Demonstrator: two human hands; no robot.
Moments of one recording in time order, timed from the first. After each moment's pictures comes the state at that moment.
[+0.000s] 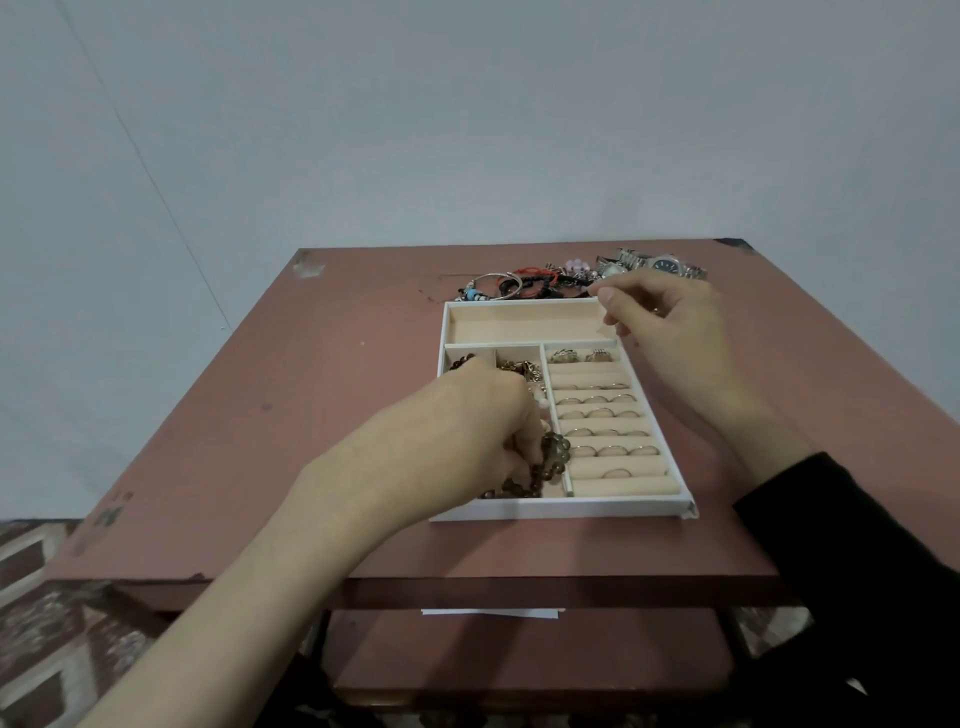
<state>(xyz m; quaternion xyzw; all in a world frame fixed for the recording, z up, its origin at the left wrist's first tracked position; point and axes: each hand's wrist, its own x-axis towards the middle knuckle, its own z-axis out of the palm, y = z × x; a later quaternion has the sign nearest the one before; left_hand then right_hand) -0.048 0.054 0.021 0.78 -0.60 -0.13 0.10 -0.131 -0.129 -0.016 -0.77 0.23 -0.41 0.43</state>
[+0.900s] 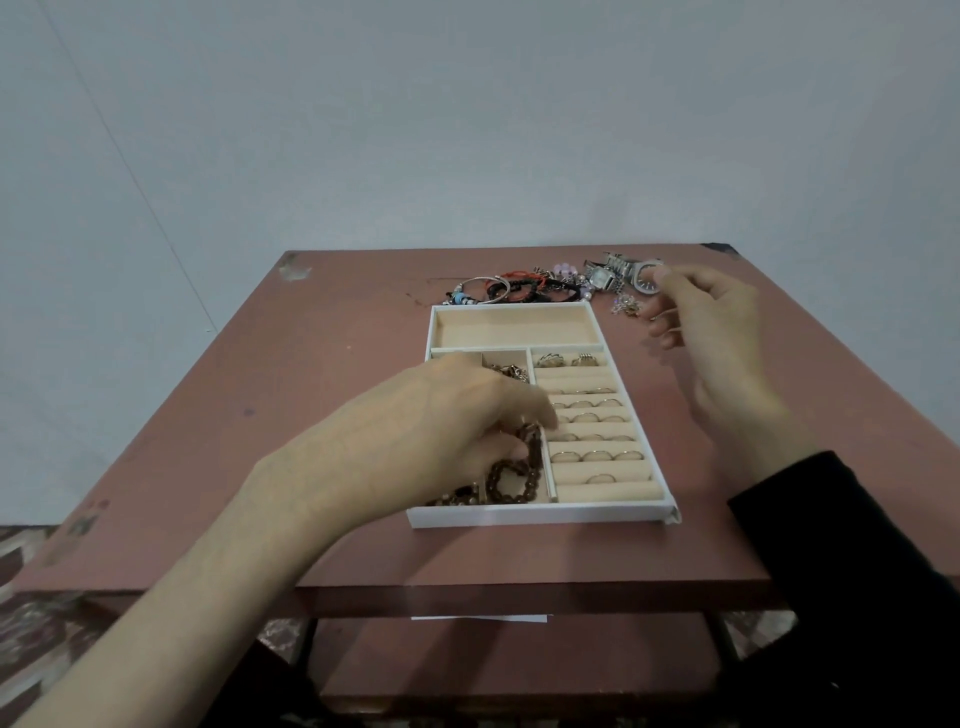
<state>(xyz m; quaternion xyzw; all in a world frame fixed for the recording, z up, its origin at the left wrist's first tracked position) -0.046 0.061 0.033 0.74 -0.66 -0.07 0.10 -0.142 -0.146 -0.009 -0.62 0.34 -0.46 0.54</state>
